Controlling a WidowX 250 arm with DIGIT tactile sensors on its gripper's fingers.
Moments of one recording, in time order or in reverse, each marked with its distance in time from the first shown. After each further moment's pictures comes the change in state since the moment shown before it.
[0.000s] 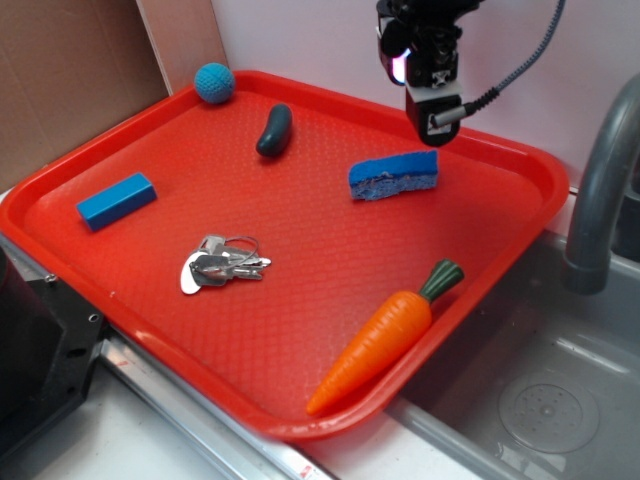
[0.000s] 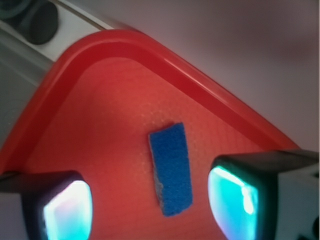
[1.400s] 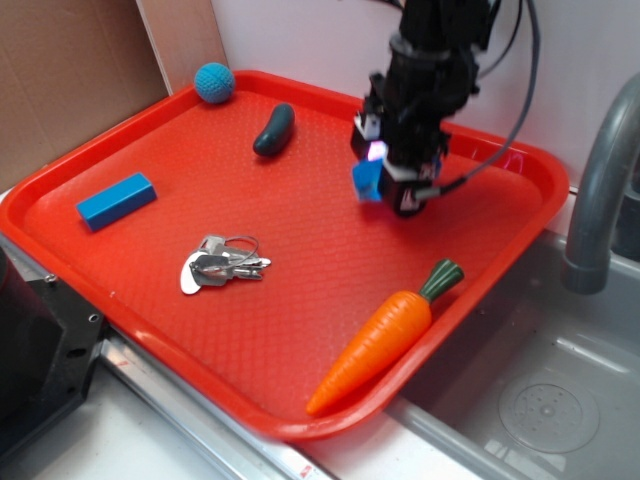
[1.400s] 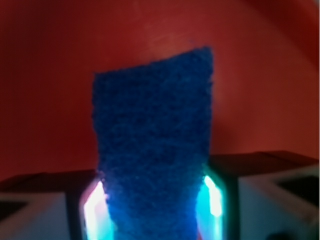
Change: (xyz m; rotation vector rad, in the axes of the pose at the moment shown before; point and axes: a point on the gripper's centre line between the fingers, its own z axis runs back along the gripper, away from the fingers) arm -0.016 -0.001 -0.029 0.010 0.227 0.182
